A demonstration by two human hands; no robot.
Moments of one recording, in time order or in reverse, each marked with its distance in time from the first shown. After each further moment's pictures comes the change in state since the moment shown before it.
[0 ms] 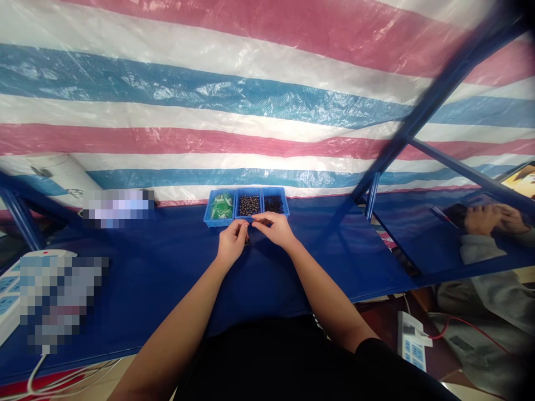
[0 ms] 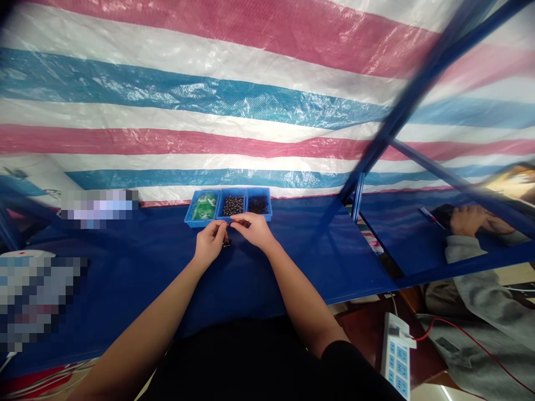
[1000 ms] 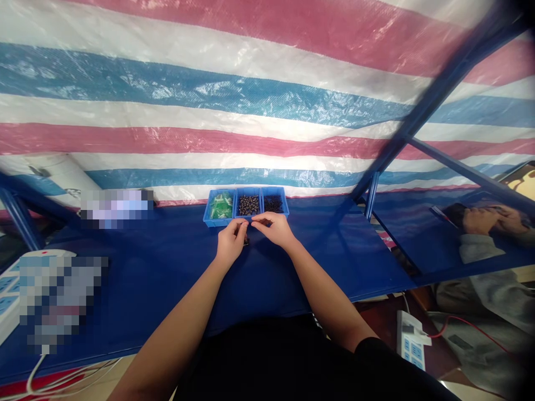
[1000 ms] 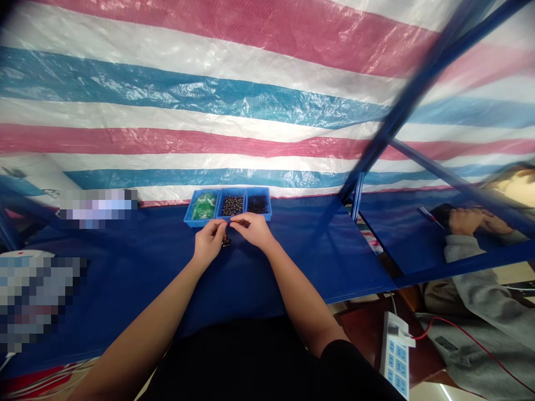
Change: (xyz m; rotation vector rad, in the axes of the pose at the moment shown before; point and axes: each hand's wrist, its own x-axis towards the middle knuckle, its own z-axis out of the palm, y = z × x) left_hand 0.000 -0.001 -0.001 0.083 0.037 0.014; right_hand -0.001 -0.001 0.000 0.000 -0.008 0.018
